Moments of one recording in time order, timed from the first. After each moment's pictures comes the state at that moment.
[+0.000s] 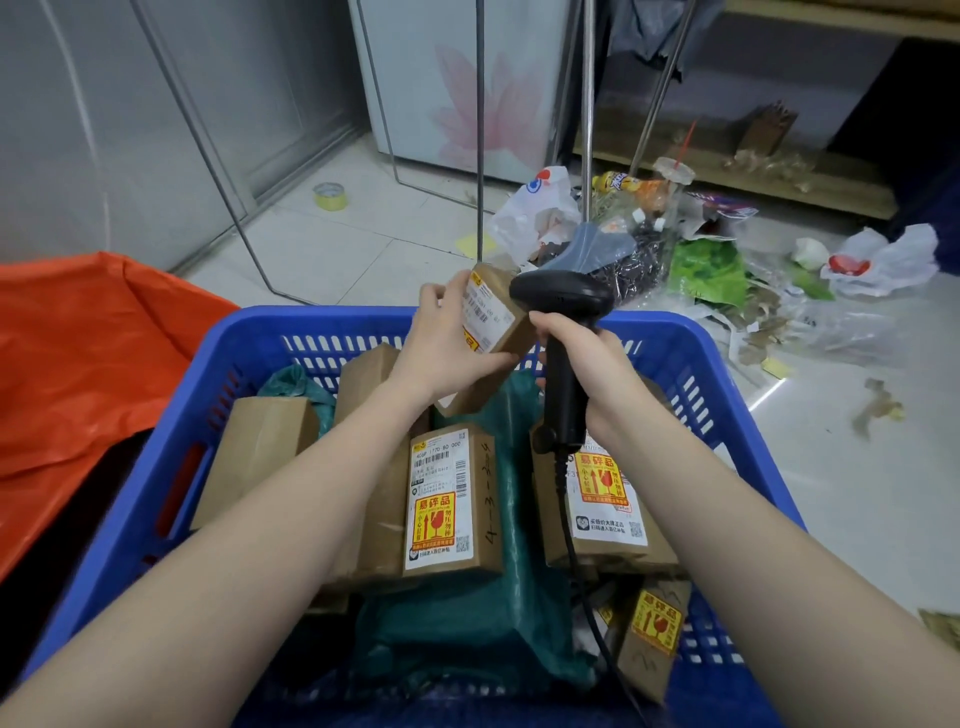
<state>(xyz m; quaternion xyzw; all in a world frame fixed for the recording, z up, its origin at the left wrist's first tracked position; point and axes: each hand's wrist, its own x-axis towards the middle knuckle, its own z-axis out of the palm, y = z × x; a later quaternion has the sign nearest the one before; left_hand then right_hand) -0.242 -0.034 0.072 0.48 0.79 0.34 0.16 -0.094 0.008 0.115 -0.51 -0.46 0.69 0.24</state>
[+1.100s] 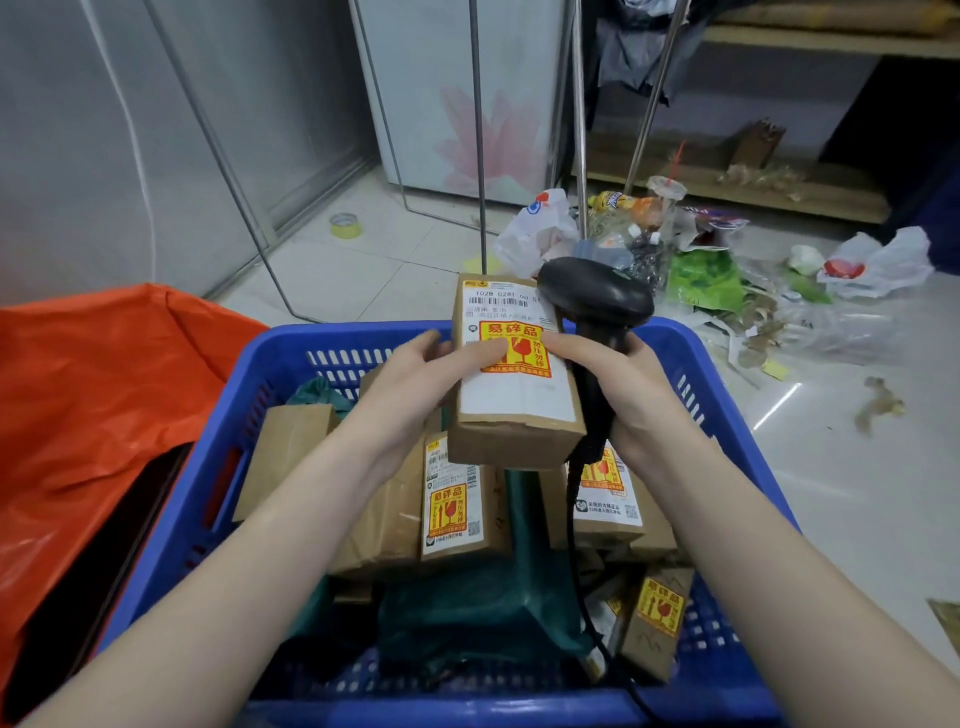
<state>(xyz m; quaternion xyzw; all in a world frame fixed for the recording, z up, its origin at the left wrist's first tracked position) -0.194 -0.130 0.160 0.25 0.68 0.52 0.45 -0.051 -0.032 0.155 -0.40 -0.44 0.74 0.31</state>
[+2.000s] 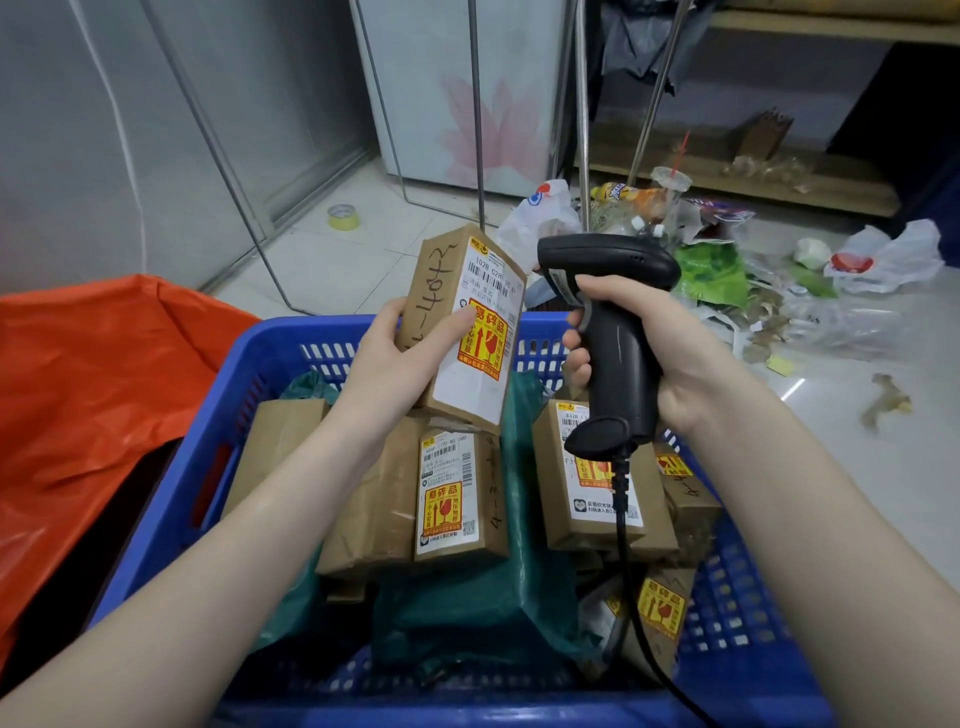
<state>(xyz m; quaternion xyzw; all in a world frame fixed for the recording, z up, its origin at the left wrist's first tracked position) -0.199 -0.128 0.157 0.28 0.71 0.54 0.34 -0.043 -0.012 0.185 -0.39 -0.40 0.81 0.18</state>
